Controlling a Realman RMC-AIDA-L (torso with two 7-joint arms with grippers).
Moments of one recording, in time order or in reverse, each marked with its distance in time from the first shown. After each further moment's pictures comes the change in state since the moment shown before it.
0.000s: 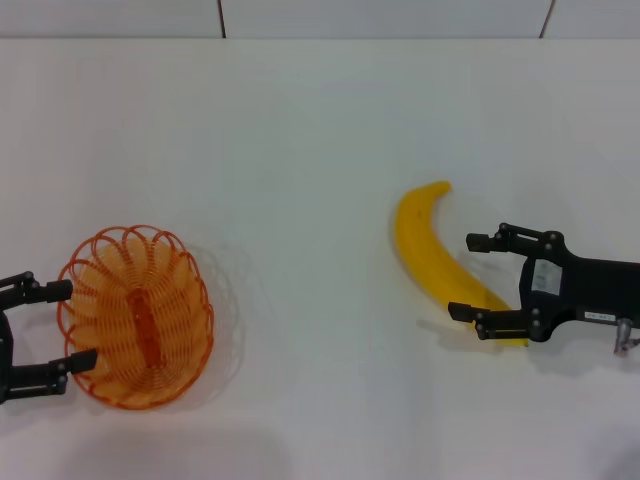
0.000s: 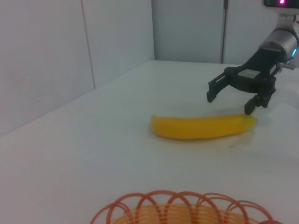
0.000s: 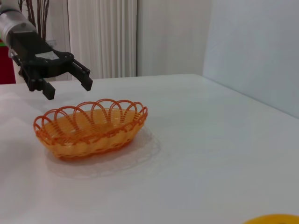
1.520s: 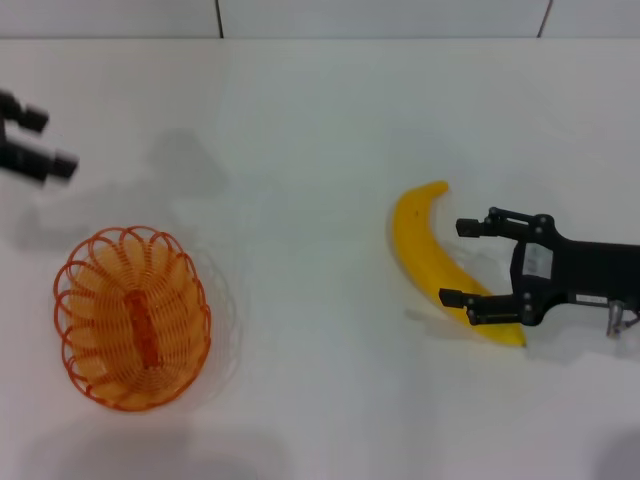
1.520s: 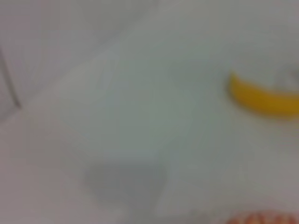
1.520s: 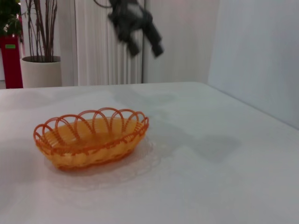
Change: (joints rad) left arm -0.437 0.145 0.183 0.291 0.296 -0.015 -0.883; right arm 0.038 -0.004 -0.002 -0.001 0.000 -0.010 0.010
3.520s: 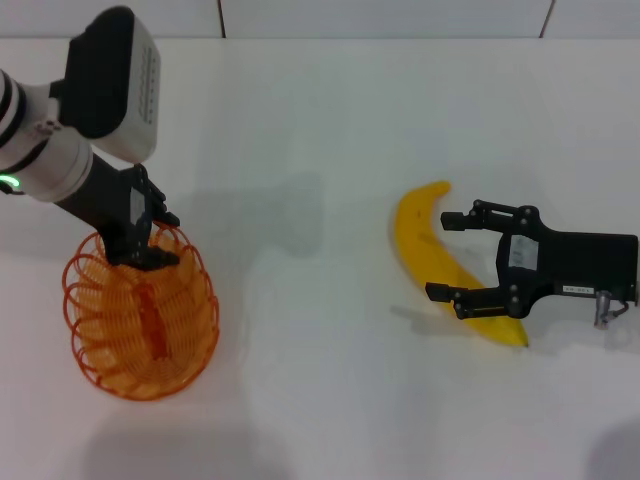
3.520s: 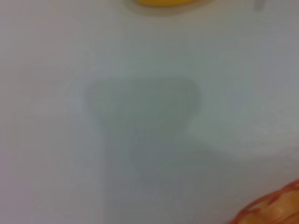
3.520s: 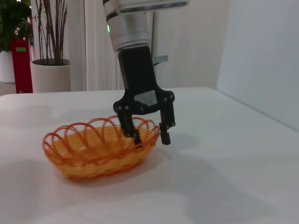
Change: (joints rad) left arm -0.061 -0.234 0.431 -0.020 0.249 -0.303 0.258; right arm 0.035 0.002 -0.005 0.011 -0.006 -0.001 0.015
